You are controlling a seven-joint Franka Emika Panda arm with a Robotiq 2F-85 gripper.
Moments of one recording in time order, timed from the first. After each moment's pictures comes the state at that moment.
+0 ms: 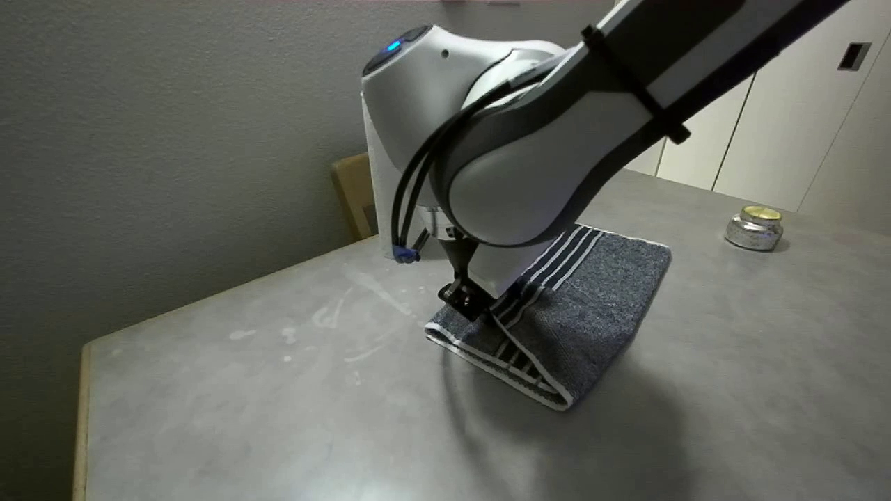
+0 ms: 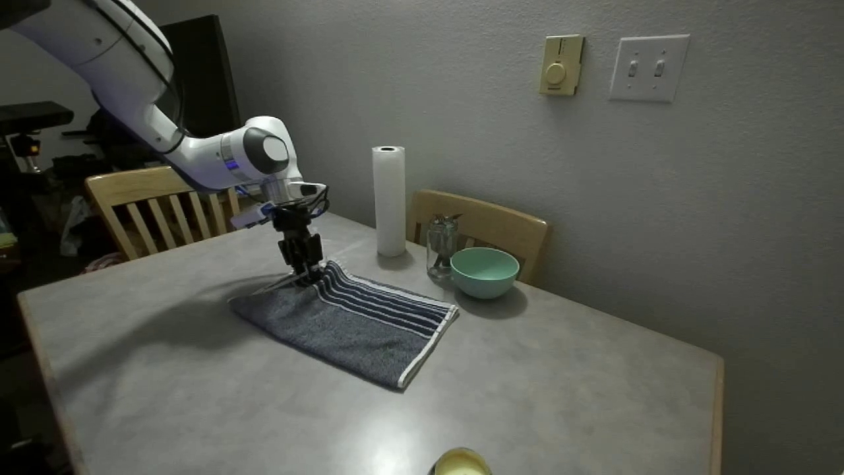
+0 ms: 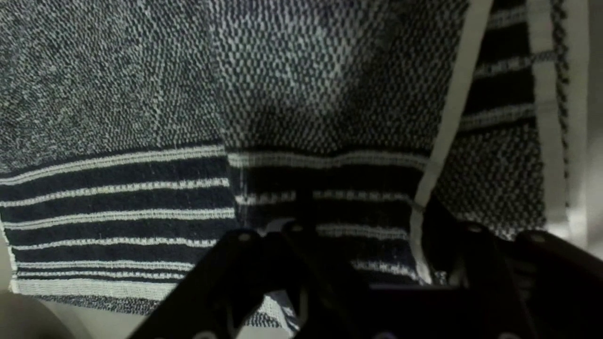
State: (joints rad) arm 0.45 0.85 -0.10 -1.49 -0.31 2.15 0.53
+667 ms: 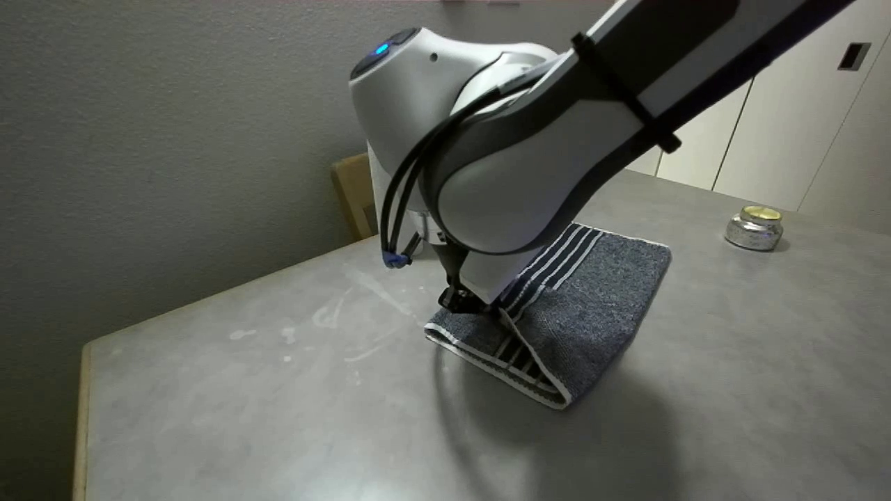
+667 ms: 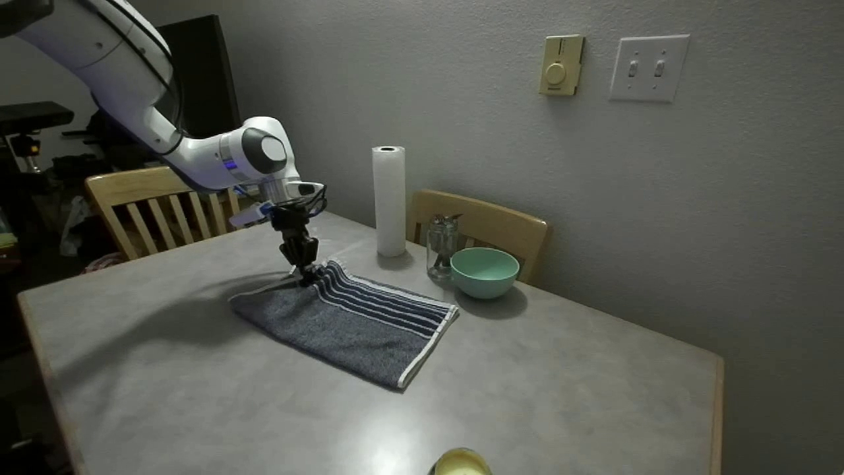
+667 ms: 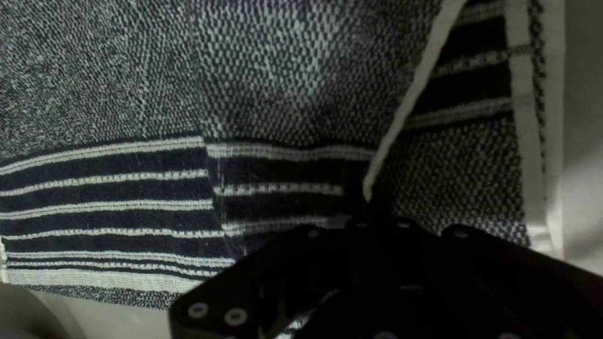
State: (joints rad) arm 0.46 0.87 -0.10 -1.46 -0.31 2.14 0.53
